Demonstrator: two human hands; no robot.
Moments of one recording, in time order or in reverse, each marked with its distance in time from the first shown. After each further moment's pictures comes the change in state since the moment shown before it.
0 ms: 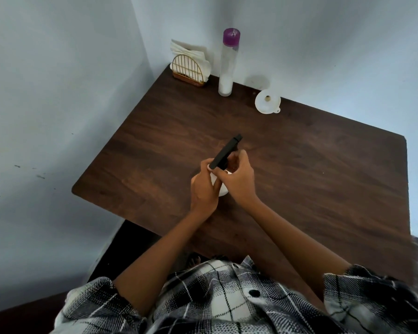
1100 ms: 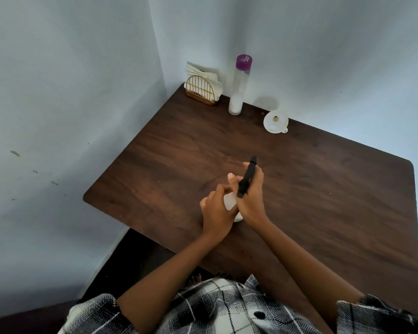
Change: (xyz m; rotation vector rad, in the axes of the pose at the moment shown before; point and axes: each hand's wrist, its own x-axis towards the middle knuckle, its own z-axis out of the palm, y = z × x) left_hand -0.019 0.009 -0.003 0.055 -0.004 -0.044; right_hand -0.003 0.006 0.008 0.129 0.009 0.064
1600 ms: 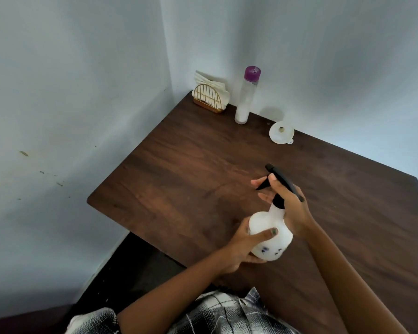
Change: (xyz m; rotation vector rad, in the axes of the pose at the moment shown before) left_hand -0.037 0.038 0.004 -0.819 -0.695 -0.683; right_hand 0.009 -0.028 -0.077 0.262 -0.314 0.084
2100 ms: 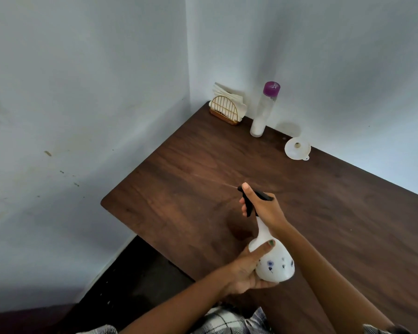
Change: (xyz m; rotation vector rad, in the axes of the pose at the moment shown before) left_hand -0.006 -0.002 -0.007 -0.293 -0.024 -0.205; right_hand 0.038 0.006 0.063 -0.107 0.037 0.240
